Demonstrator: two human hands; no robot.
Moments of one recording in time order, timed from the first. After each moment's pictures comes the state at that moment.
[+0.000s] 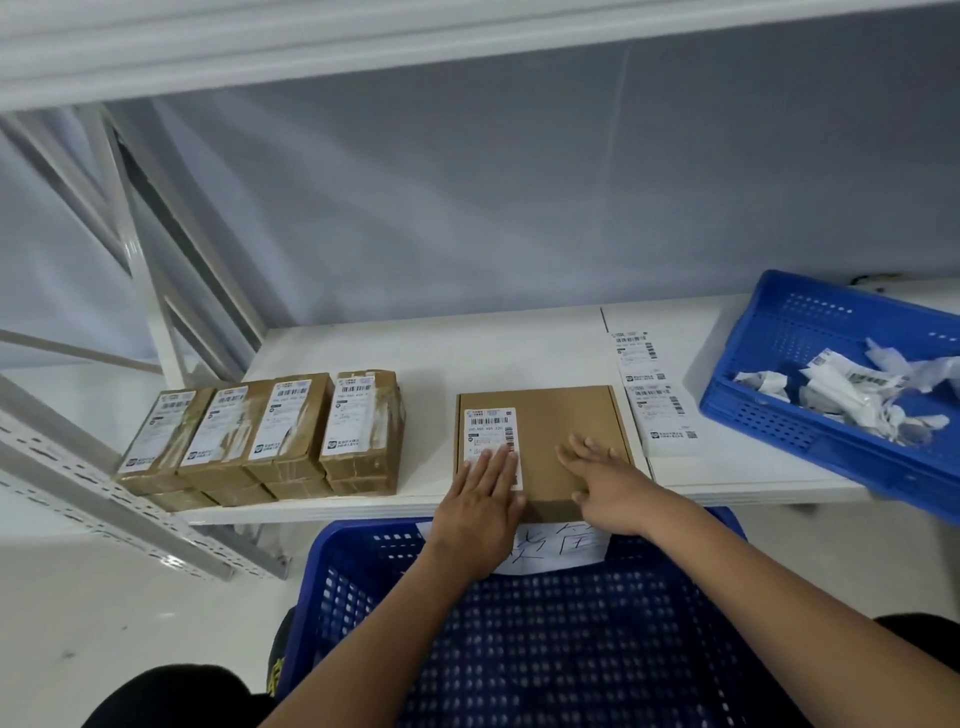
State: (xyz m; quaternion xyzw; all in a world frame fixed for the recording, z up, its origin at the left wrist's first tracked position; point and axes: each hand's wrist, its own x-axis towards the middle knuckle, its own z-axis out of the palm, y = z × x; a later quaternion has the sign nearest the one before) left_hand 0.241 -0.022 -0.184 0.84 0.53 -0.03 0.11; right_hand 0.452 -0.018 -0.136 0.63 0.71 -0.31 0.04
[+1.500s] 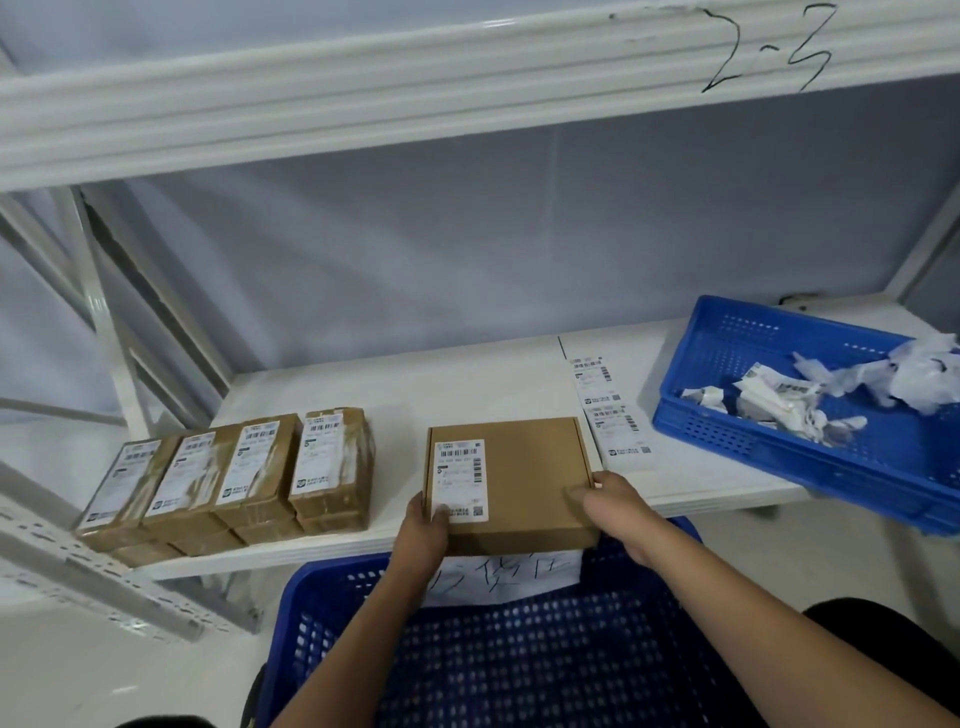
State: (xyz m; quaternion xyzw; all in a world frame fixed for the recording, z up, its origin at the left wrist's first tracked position) left_hand 0.235 -0.023 -0.158 0.48 0.69 0.26 0.47; right_hand 0.471 -0.050 -0.108 0.74 0.40 -0.48 -0.25
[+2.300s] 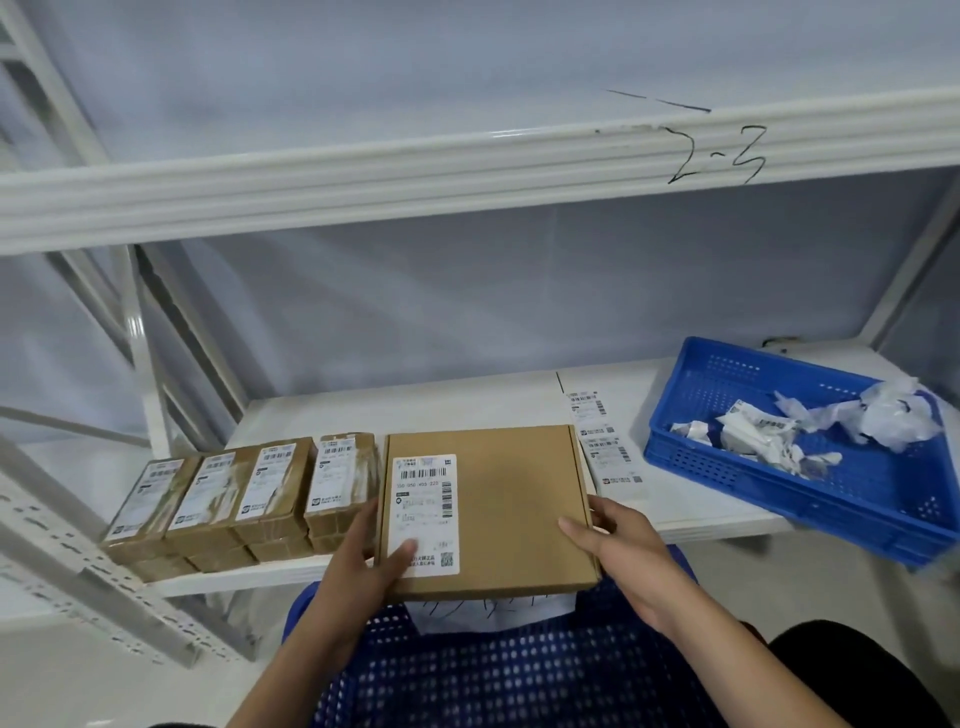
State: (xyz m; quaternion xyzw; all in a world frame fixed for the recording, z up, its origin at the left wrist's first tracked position) left_hand 0.163 -0.081 -0.086 0.46 0.59 0.35 0.55; right_hand 0.463 -0.108 -0.074 0.62 0.36 -0.54 -0.44
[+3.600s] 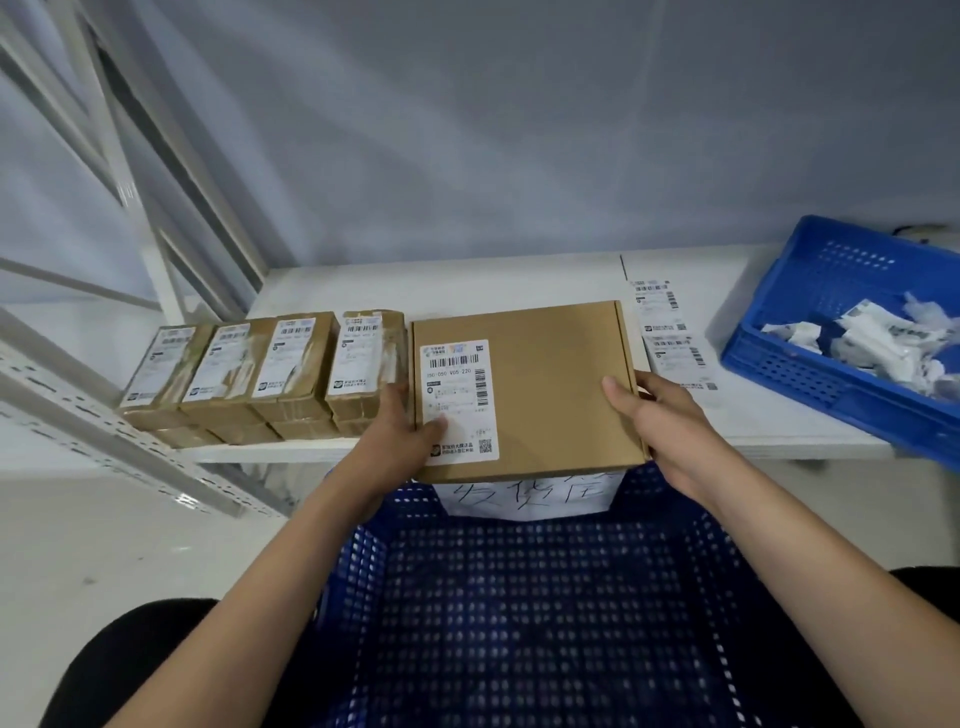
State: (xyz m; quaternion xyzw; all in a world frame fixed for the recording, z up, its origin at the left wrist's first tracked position) left_hand 0.175 -0.043 -0.073 0.50 0.67 0.23 0.49; right_hand 0.450 -0.041 -0.098 0.64 0.33 -0.54 -0.43
